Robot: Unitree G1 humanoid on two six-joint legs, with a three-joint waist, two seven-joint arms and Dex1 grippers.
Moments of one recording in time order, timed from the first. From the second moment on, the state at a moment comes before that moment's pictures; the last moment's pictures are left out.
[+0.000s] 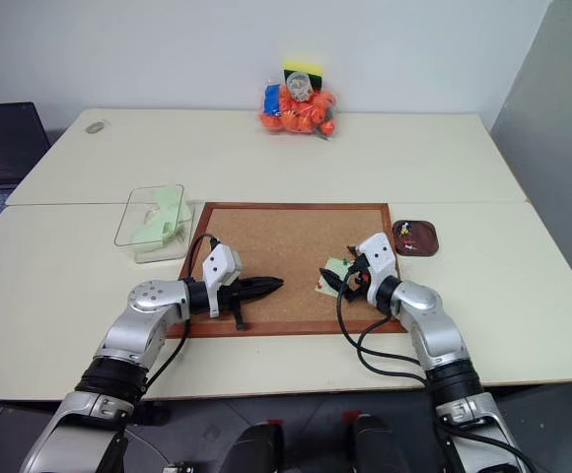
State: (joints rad) left arm -0.45 0.50 -0.13 0.39 -0.23 0.07 -1.06; right arm -0.44 -0.23 0.14 0.25 0.20 0.23 0.59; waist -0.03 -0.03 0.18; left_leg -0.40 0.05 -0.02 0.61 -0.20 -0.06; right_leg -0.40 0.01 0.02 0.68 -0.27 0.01
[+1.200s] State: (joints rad) left arm -0.51 0.50 -0.14 0.44 -0.22 0.08 -1.07; right arm -0.45 -0.20 0.07 0.15 0.23 0.18 0.57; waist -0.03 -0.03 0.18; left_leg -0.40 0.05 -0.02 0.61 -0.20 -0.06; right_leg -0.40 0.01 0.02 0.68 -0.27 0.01
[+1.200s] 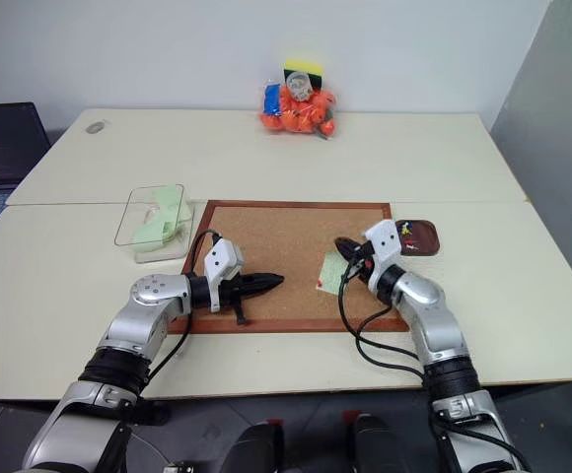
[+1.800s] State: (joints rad) left arm -0.48 0.51 -0.13 0.39 -0.22 0.13 -1.08; right arm -0.56 -0.25 -0.11 0.34 0.14 0.18 0.24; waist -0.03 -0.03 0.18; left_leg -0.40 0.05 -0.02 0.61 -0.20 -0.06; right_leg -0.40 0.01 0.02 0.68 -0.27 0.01
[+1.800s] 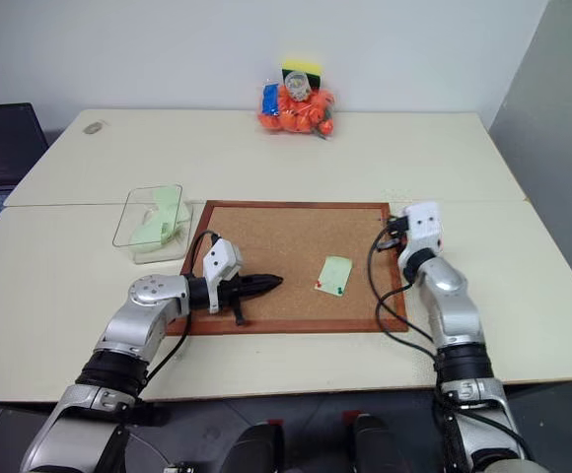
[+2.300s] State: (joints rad) left arm -0.47 0.51 -0.13 0.38 -0.22 0.13 -1.08; right arm -0.65 -0.25 -0.20 0.51 0.18 0.22 0.17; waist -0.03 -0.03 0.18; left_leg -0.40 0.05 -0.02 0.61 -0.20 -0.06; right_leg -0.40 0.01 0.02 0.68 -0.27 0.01
